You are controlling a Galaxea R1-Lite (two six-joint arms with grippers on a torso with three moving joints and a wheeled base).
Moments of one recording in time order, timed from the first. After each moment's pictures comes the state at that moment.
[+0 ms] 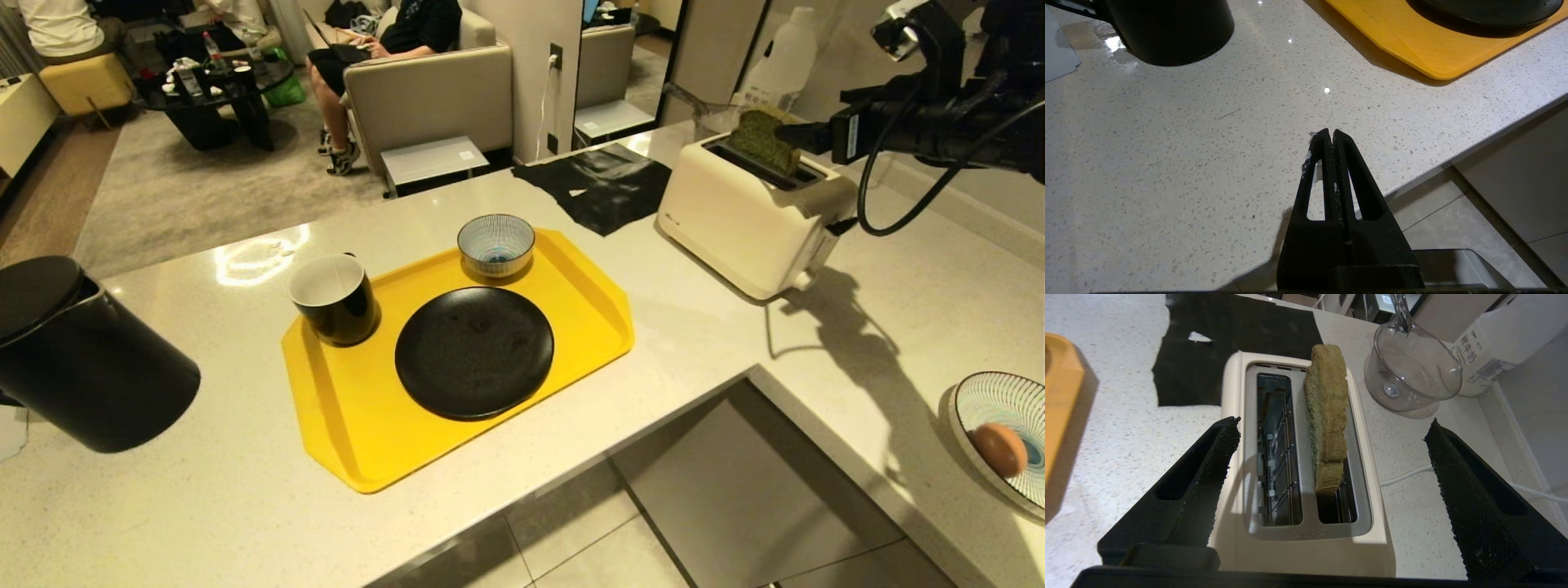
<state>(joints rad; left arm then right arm) 0.00 0.00 0.00 0.00 0.00 0.00 -0.05 1.98 -1.96 -0.01 0.30 -0.37</state>
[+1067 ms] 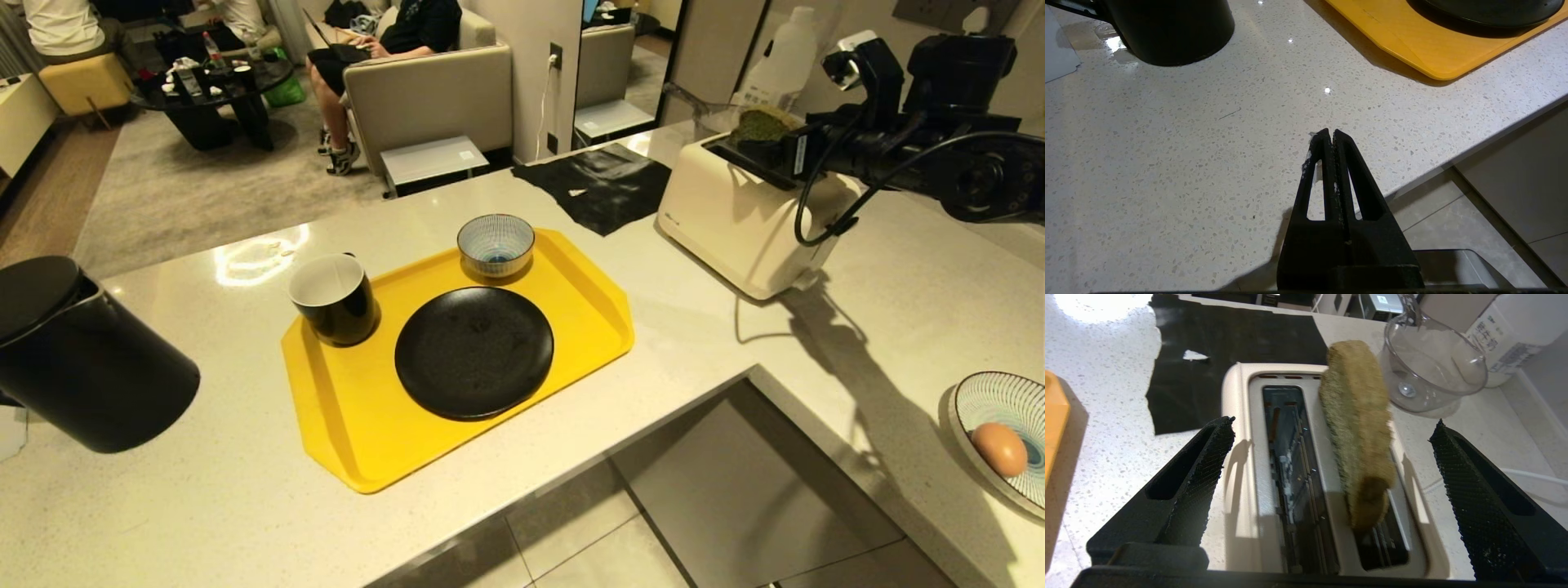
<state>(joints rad) 0.00 0.00 0.00 0.00 0.00 0.00 0.01 2.09 -1.96 -0.17 0.21 -0.27</state>
